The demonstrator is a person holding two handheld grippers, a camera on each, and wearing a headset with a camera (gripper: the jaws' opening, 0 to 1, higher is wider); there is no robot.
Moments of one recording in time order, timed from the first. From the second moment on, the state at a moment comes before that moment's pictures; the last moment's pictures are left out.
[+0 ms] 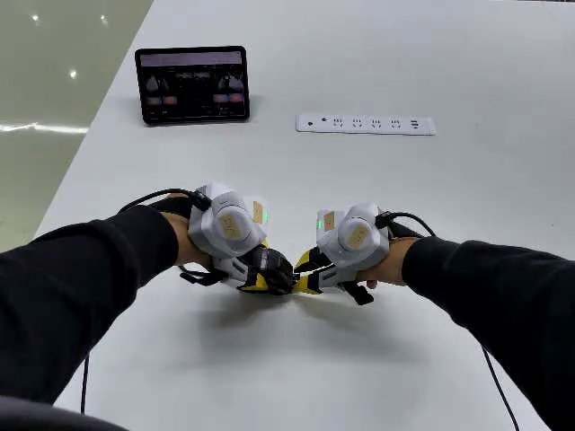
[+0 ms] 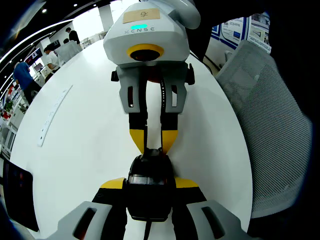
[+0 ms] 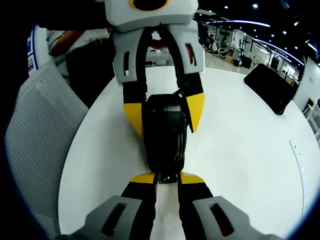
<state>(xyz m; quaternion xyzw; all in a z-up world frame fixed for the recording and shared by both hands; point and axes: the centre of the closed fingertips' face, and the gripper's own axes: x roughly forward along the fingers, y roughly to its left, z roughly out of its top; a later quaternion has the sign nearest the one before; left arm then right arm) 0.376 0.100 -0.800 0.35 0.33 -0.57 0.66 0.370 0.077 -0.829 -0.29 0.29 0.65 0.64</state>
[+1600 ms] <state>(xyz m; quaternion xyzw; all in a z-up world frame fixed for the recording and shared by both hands) 0.376 0.099 -0.800 0.35 0.33 -0.56 0.67 0.371 0.074 -0.841 -0.29 0.31 0.64 0.64</state>
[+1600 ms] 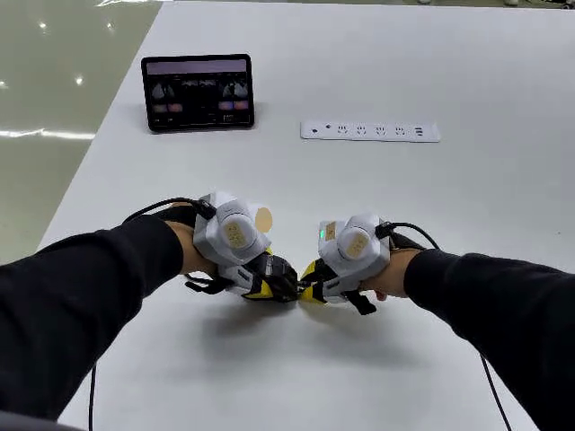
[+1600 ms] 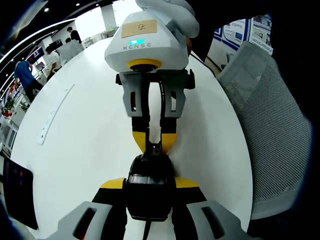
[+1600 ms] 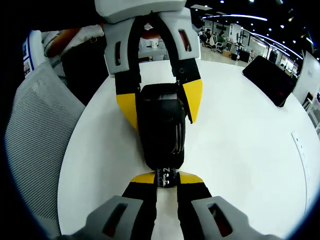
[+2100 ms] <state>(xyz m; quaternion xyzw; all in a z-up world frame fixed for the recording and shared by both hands) 0.377 0.100 -0.800 0.35 0.33 -0.56 0.67 0.371 0.070 -0.838 -0.29 0.30 0.64 0.64</state>
